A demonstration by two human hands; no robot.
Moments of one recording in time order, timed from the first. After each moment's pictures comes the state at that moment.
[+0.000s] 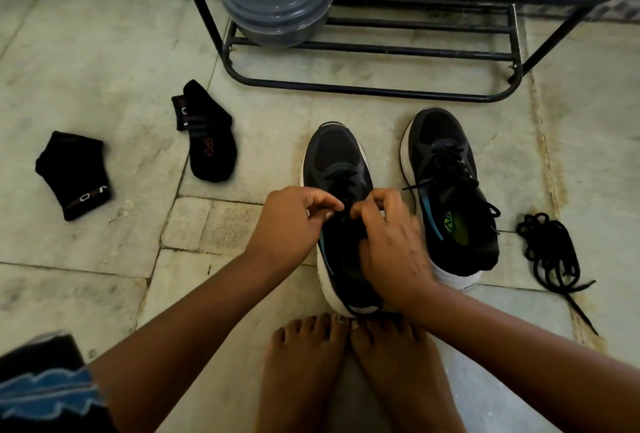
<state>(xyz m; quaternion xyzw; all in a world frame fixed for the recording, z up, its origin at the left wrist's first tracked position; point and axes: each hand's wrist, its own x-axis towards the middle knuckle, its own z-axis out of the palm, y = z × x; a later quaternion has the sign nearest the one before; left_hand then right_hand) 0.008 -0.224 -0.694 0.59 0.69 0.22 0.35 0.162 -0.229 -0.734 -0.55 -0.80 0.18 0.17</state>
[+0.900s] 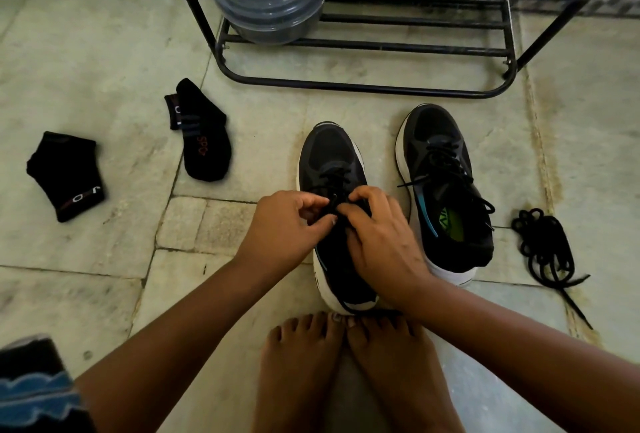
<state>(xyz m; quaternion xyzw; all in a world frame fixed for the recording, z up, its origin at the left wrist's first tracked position) 0.007 -0.231 -0.696 0.58 0.71 0.22 0.35 0.160 -0.226 -0.724 -0.52 -0.82 0.20 0.12</state>
